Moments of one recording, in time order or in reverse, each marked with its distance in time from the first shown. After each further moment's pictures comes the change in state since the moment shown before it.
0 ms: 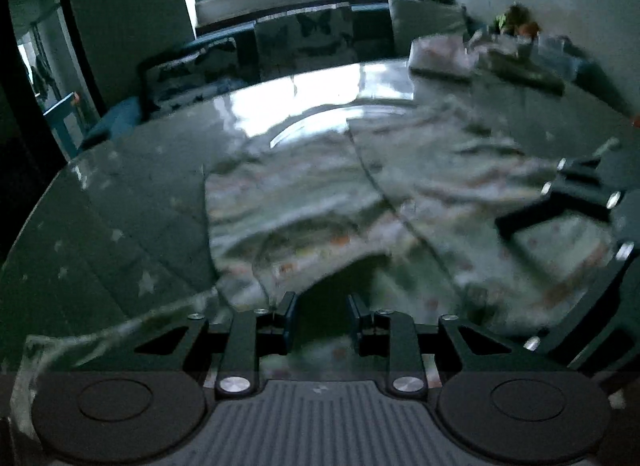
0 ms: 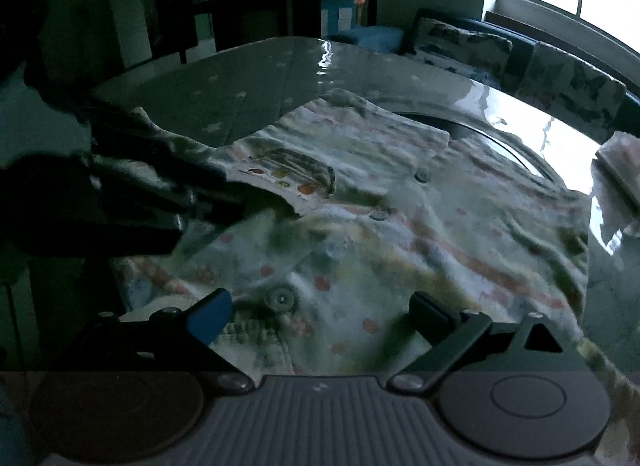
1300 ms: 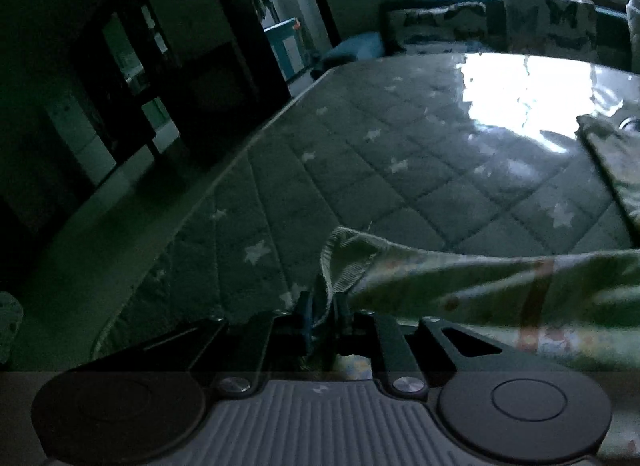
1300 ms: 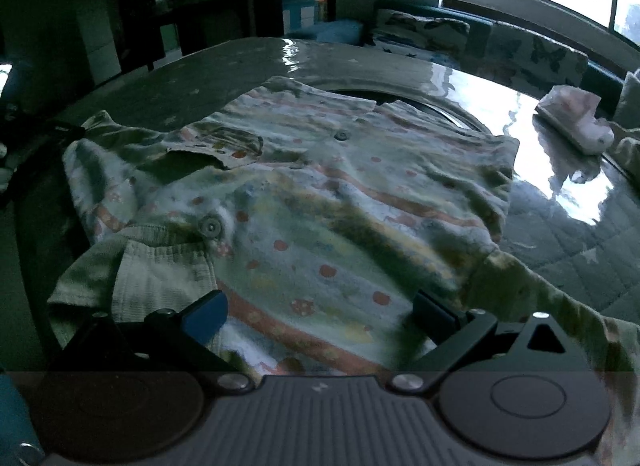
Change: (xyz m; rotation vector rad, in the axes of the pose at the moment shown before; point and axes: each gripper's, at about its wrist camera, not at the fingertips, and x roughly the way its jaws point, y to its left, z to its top) left arm -0.004 0.193 -0.063 -0.350 0.135 0.590; right arm -0.033 -0.041 -0.039 0.077 0.013 -0.067
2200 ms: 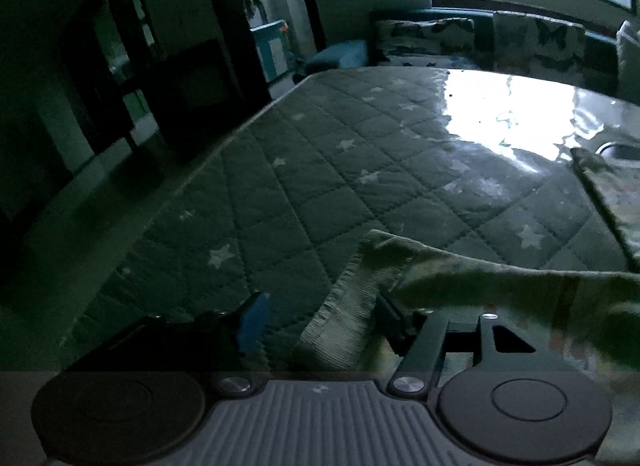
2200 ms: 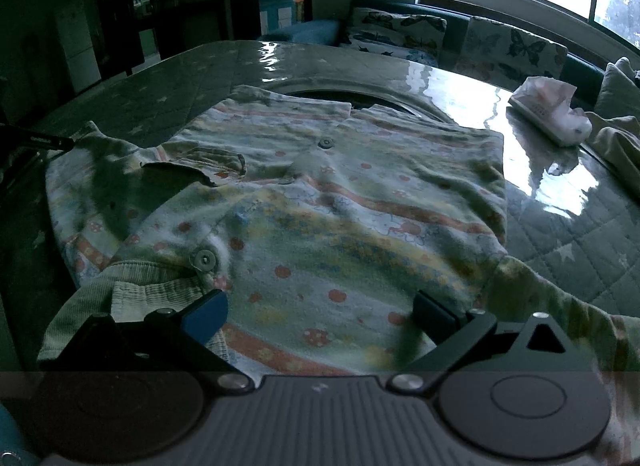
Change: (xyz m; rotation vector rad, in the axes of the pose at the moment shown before) left arm 0.000 0.000 0.002 -0.077 -0.010 -0.157; right arm 0.003 -0.017 0.004 0.046 -0.001 -0.046
